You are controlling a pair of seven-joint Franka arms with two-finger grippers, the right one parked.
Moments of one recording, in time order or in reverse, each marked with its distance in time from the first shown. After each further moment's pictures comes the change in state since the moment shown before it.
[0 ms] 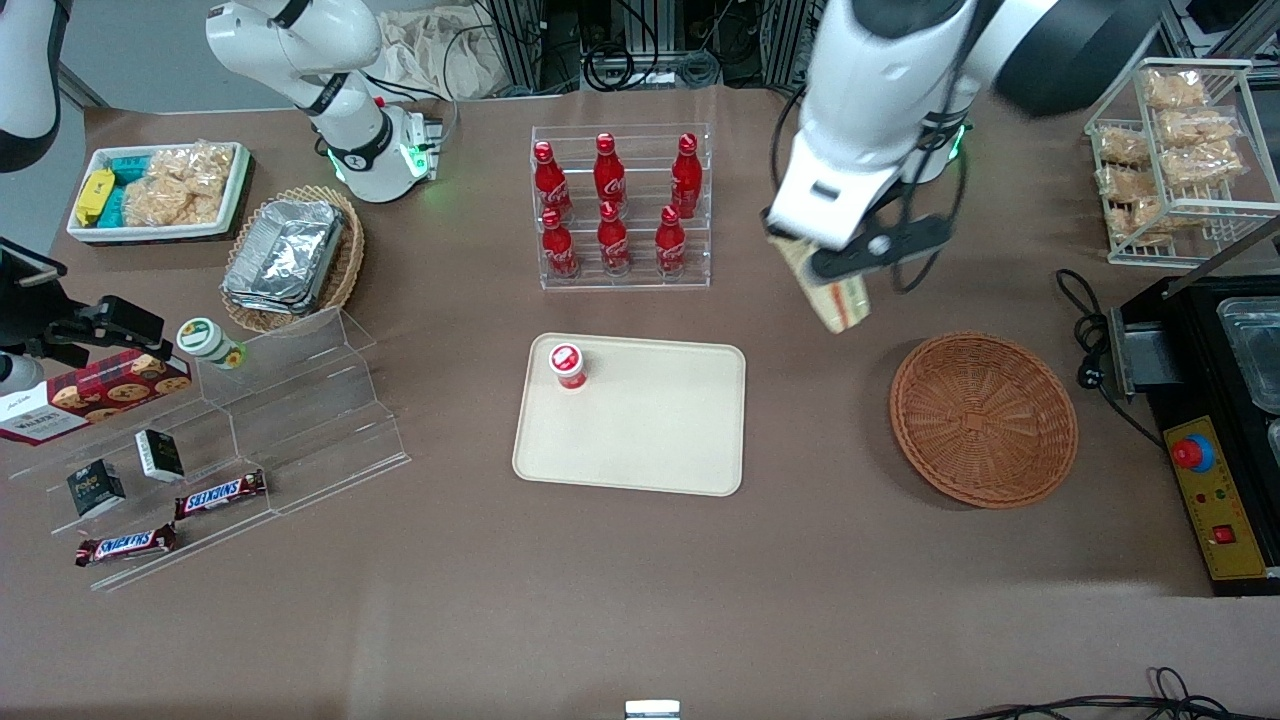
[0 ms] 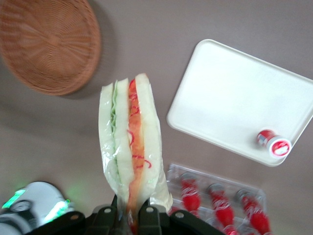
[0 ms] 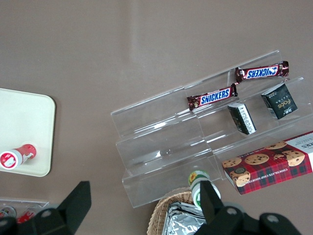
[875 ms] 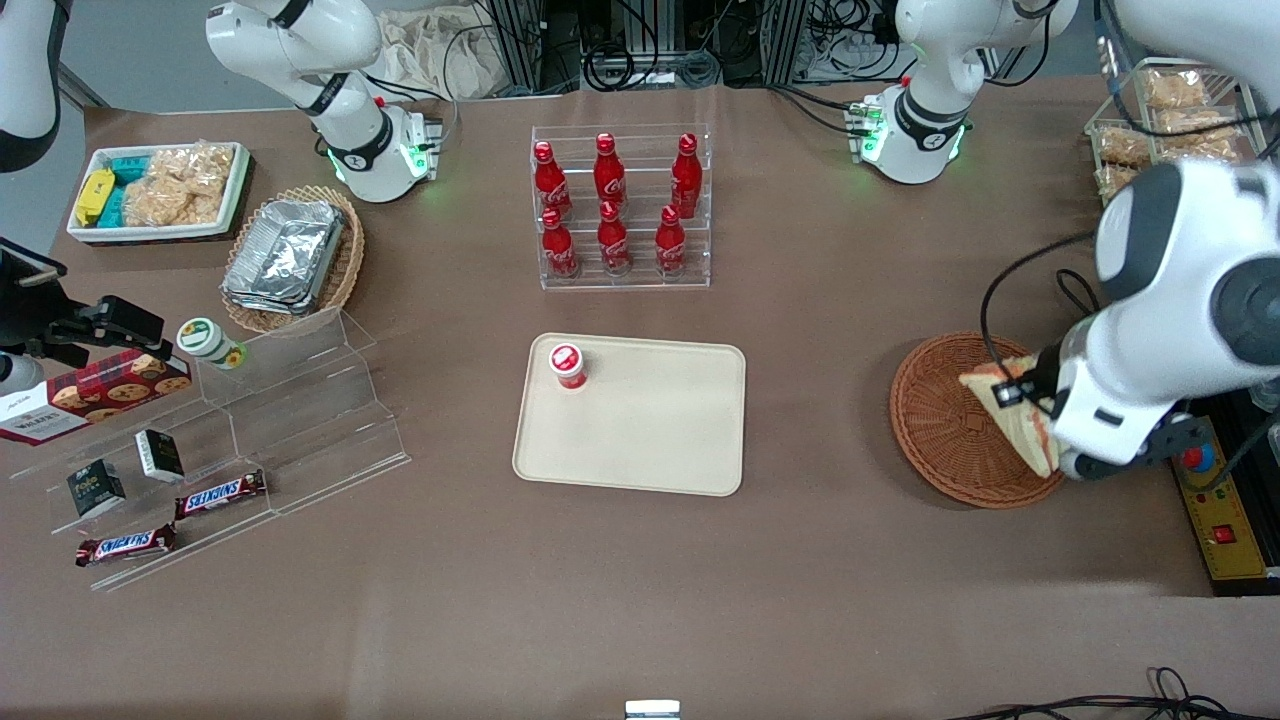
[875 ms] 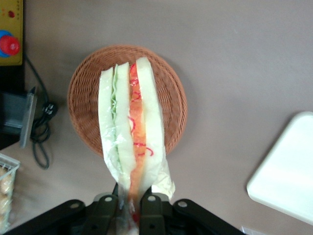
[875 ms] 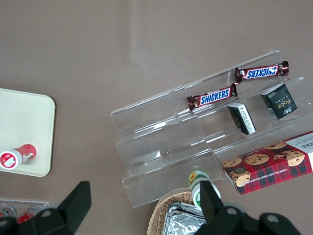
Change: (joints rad) arm 0.098 -0.014 0.424 -0.004 -0.036 -0.009 0.543
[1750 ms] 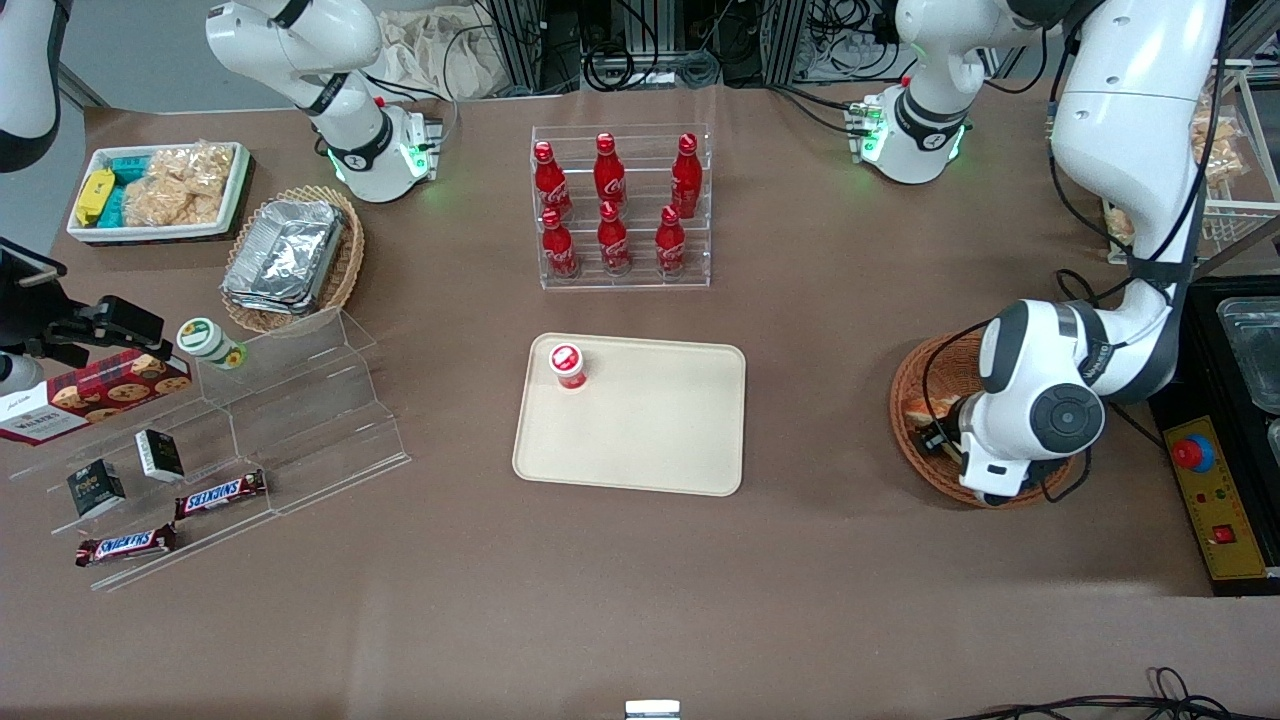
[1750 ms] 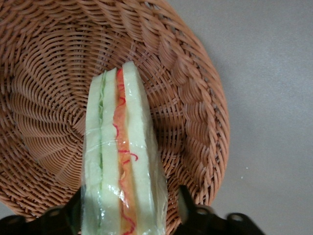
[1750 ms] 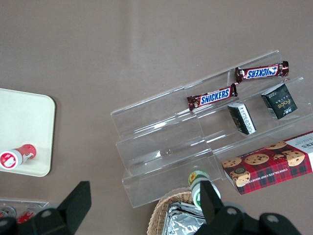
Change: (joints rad) arm 0.006 0.200 0.092 -0.469 0.001 0.601 -0.250
